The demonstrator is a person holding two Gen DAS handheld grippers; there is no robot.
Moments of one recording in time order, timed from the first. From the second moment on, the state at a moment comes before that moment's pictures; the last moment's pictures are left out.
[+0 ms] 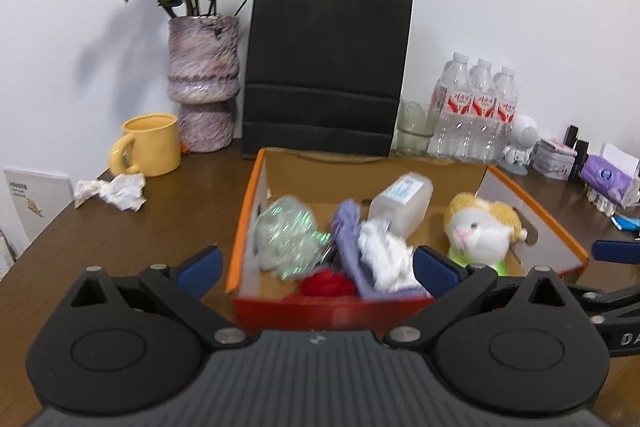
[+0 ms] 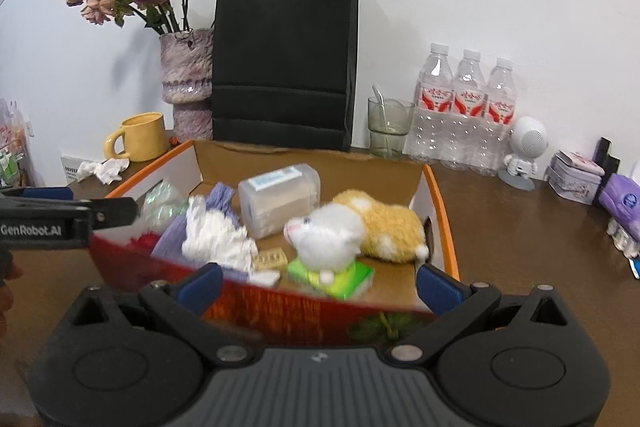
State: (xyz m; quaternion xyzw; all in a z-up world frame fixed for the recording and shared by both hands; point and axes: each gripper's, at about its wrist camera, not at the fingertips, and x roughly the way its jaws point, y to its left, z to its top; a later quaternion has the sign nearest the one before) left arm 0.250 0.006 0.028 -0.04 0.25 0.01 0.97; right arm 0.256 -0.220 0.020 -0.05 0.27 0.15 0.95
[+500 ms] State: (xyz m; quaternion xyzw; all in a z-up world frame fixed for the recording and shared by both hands) left arm 0.233 0.011 -0.024 -0.01 0.32 0.01 0.95; right arm 0.225 -0.218 -0.029 -0.06 0.32 0.14 0.94
